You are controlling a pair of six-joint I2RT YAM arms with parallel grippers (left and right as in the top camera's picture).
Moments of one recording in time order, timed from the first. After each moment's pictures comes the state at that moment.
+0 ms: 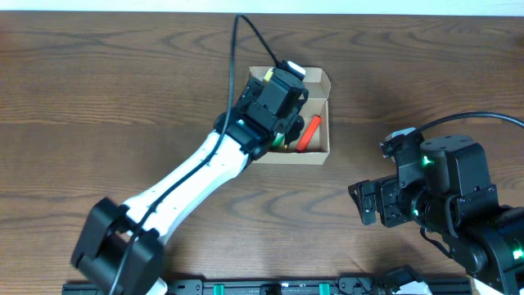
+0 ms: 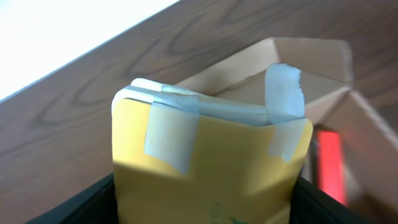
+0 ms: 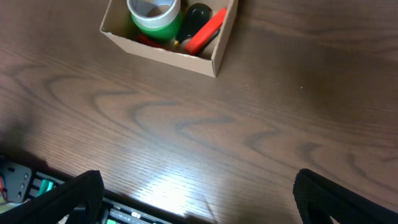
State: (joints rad) left arm -0.70 1.73 1.33 -0.28 -0.30 0.07; right arm 0.33 0.95 1.38 -1.42 -0.08 0.12
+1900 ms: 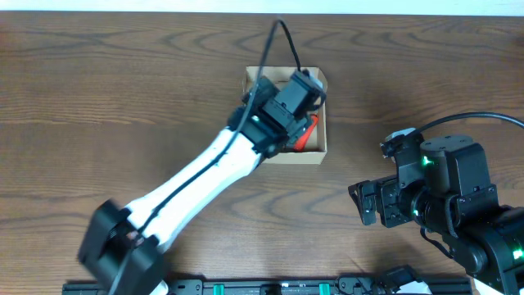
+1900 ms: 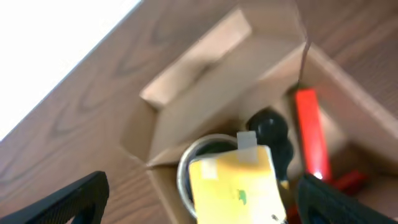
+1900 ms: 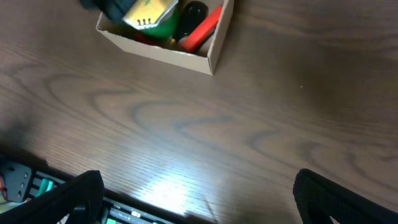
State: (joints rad) left arm -0.76 1.72 1.48 -0.55 -0.29 0.18; right arm 0.33 0.95 1.38 -1.42 -0.08 0.12
